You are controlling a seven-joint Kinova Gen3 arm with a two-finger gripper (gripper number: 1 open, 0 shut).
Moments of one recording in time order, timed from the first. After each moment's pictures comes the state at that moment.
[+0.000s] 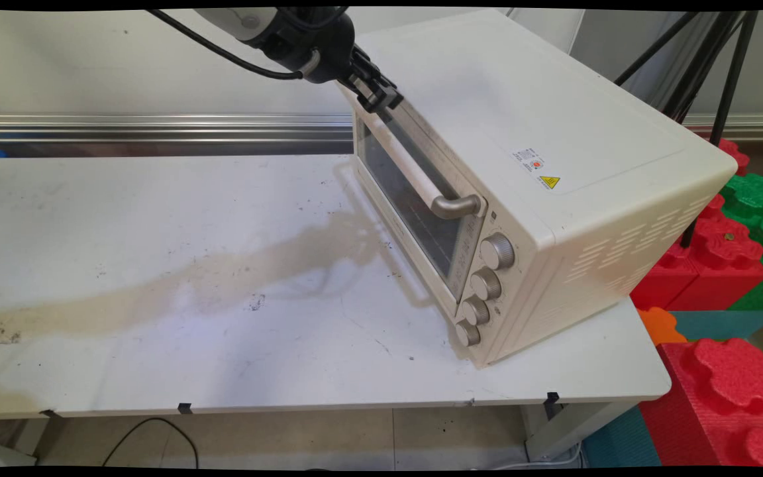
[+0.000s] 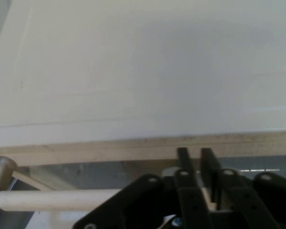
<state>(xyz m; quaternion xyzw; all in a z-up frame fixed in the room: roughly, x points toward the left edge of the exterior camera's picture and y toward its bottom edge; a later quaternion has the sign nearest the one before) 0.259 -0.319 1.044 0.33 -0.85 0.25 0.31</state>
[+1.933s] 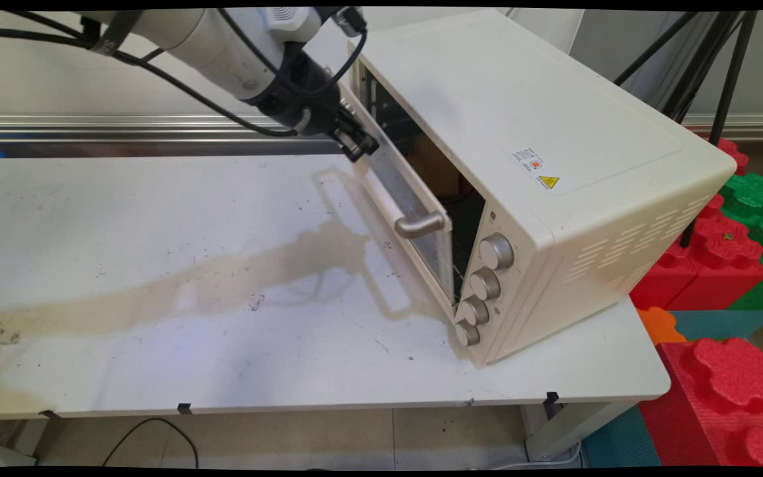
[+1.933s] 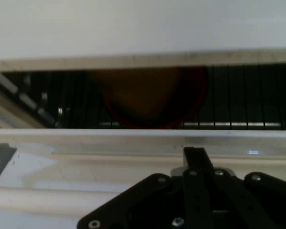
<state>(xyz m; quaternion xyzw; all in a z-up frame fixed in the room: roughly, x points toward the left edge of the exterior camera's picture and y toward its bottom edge) 0.270 -0.319 0.992 0.37 -0.86 0.21 0.28</state>
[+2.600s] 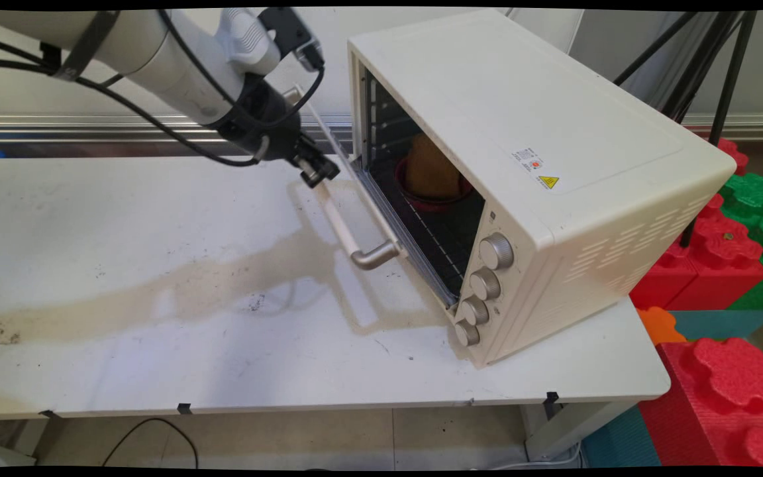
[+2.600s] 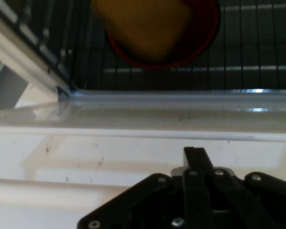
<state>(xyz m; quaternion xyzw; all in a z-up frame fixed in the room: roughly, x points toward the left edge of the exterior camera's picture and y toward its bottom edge) 0.300 -0.298 0.974 0.38 -0.87 0.20 0.24</state>
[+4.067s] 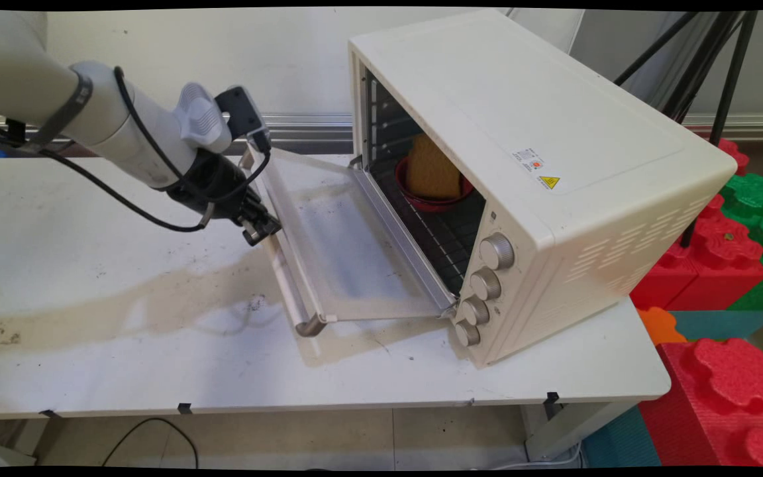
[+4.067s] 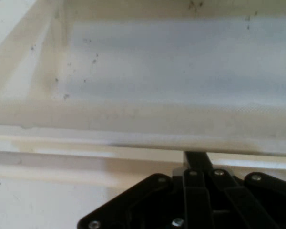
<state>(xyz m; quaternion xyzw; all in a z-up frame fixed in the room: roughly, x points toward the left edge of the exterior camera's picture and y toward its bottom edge) 0.347 -0.264 0.913 0.39 -0.89 0.17 0.16</state>
